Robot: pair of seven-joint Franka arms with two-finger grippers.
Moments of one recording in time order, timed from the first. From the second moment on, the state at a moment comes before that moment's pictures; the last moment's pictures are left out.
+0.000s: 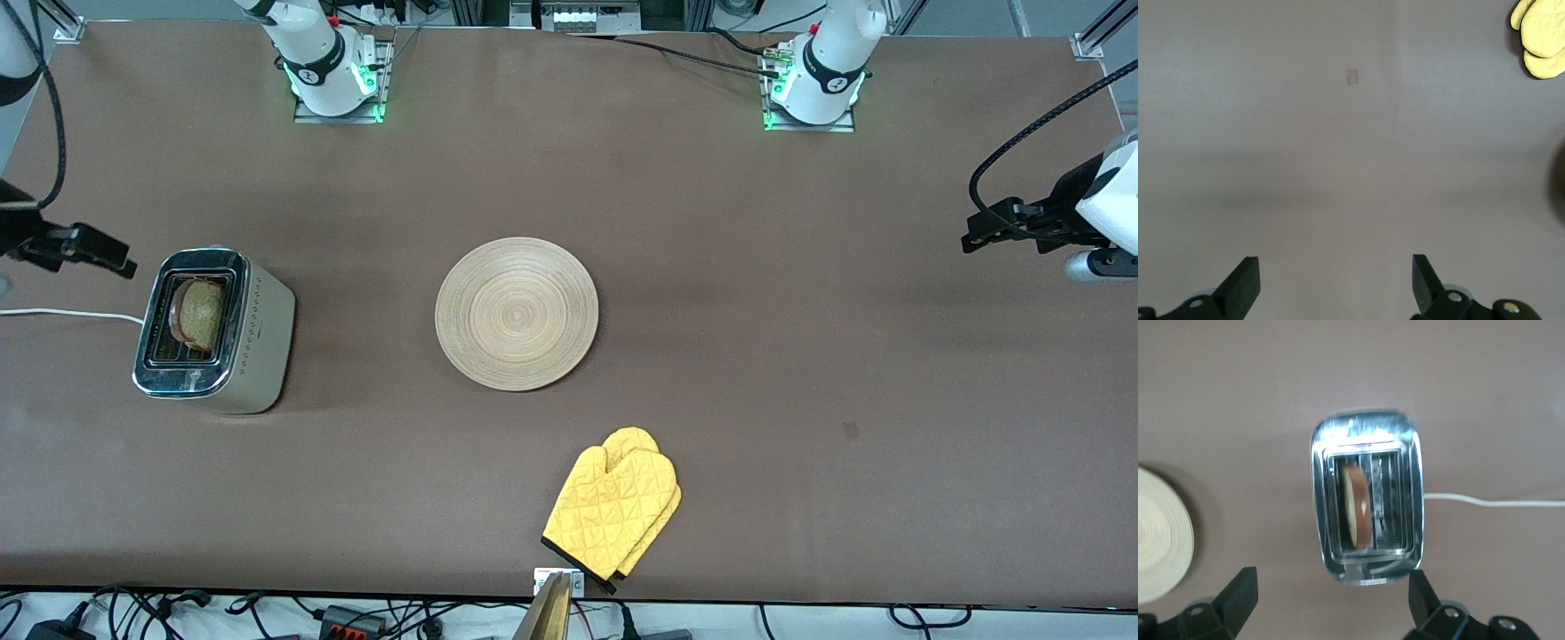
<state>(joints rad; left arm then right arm) 0.01 0.07 0.03 -1.58 -0.04 1.57 0.01 -0.04 0.07 -0.03 -1.63 -0.01 1.69 0.01</state>
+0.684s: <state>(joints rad) 0.01 0.07 0.03 -1.58 -0.04 1.57 0.01 -0.04 -0.01 -0.02 -1.71 -0.01 1.68 0.01</state>
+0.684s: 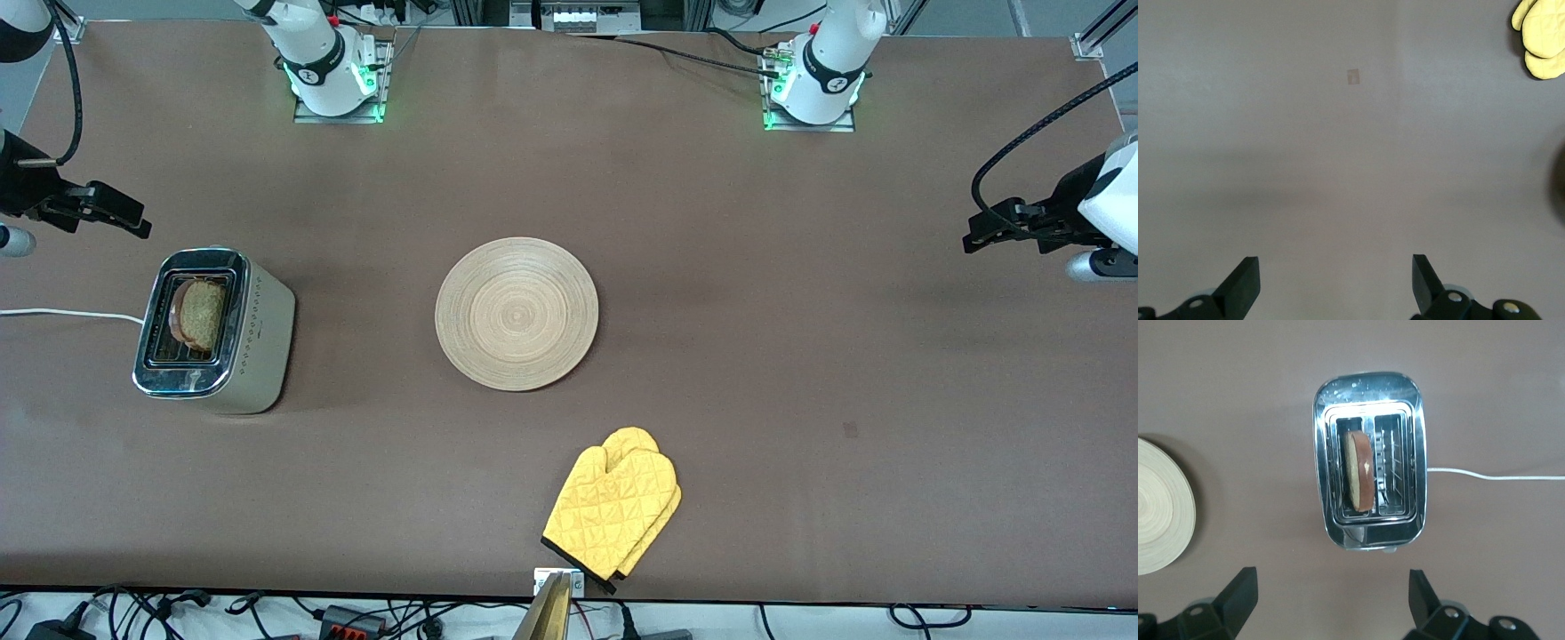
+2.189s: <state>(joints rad) 0.01 0.07 0.03 -1.58 -0.04 1.57 0.01 -0.06 0.00 -0.02 -1.71 -0.01 1.70 -0.05</state>
